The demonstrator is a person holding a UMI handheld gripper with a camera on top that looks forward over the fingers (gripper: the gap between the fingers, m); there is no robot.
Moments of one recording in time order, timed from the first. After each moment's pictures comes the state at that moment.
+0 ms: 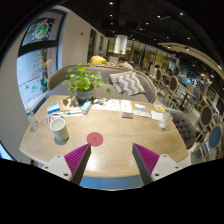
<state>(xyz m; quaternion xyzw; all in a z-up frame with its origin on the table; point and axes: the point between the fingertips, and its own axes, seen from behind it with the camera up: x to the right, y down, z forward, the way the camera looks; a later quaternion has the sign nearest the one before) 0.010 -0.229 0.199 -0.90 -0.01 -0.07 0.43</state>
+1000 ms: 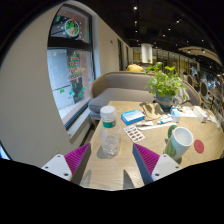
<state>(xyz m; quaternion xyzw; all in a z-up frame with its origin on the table) -0.459 -0.113 0.087 -0.87 -0.07 0.07 0.49</state>
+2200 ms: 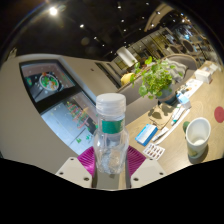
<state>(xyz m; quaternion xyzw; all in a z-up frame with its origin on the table) -0.456 -0.039 0.181 -0.78 0.14 0.32 0.53</state>
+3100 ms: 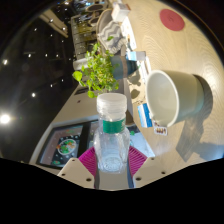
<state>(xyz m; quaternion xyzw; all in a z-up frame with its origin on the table) -0.366 -0.030 0.184 -0.57 0.44 0.62 0.31</state>
